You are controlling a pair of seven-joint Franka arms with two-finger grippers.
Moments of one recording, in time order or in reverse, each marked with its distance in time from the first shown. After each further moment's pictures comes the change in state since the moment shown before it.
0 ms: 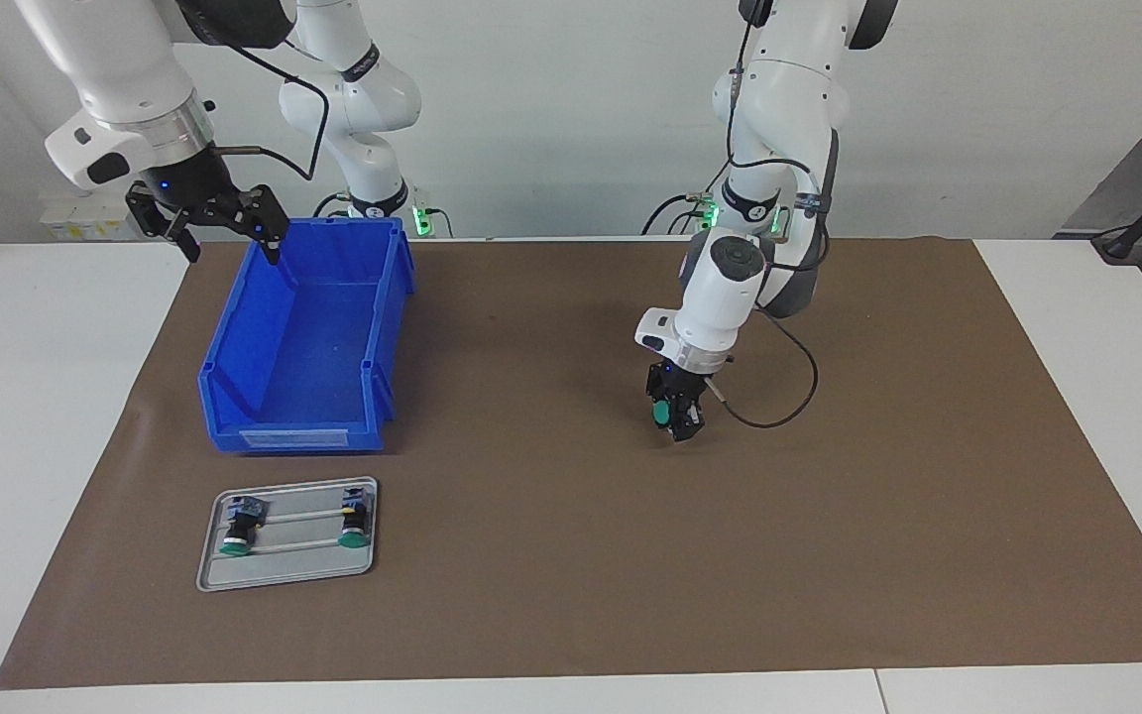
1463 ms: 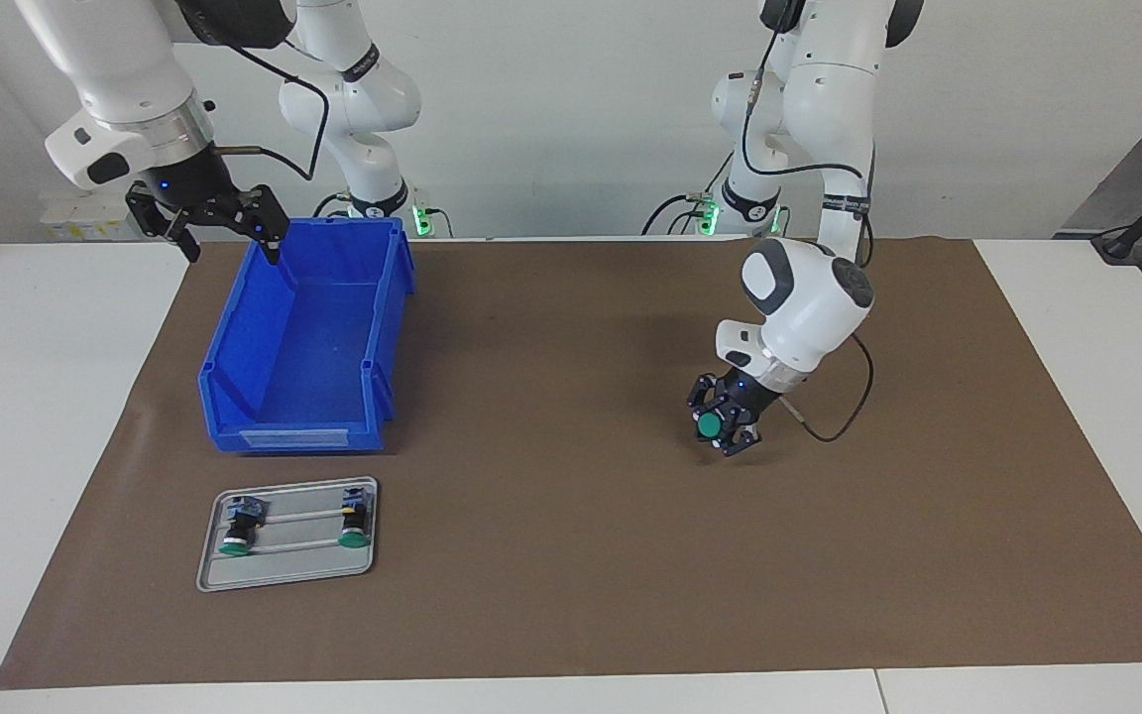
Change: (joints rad) left arm 0.202 -0.011 -0.014 0.027 -0.615 -0.104 0.502; right arm 0.000 0.000 0.000 0.000 0.000 0.000 0.000
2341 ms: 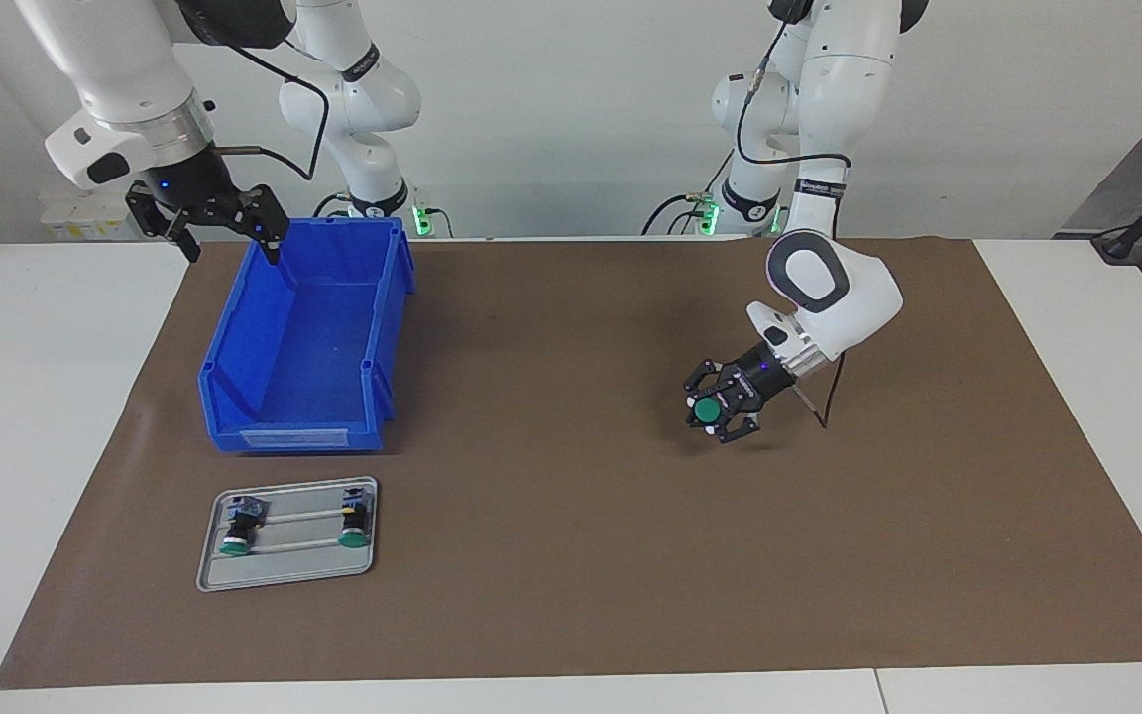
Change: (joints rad) left arm 0.015 -0.081 -0.021 -0.161 -0.829 -0.082 0.653; right arm 0.000 0.000 0.000 0.000 0.000 0.000 0.000
